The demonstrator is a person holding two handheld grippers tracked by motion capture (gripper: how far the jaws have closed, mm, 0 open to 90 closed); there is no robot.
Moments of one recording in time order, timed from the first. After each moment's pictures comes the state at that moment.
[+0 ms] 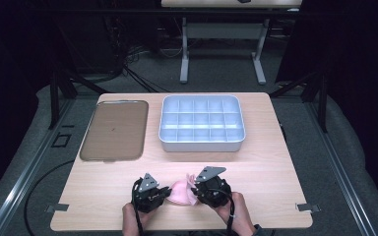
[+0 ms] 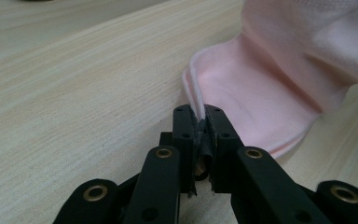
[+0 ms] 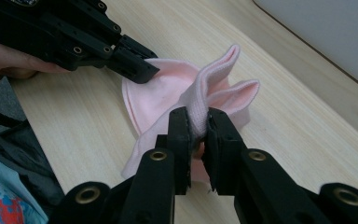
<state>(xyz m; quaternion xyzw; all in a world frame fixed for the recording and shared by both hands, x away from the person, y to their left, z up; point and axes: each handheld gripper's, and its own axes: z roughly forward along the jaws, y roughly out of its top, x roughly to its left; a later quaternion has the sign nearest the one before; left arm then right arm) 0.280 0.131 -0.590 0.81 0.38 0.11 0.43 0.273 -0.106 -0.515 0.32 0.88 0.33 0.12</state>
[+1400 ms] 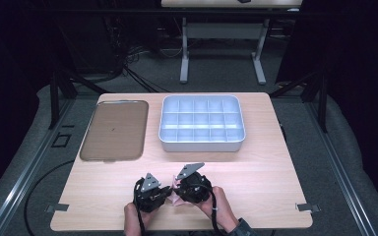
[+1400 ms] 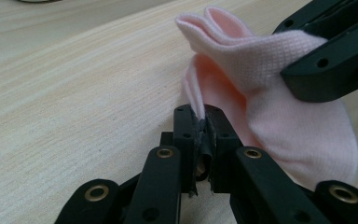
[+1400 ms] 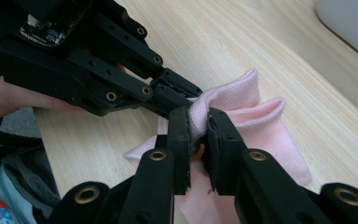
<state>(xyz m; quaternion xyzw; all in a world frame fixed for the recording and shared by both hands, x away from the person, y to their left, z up) 0.281 0.126 -0.590 0.81 0.39 0.11 0.42 0.294 -0.061 -0.531 0.28 0.90 0.34 0.07</state>
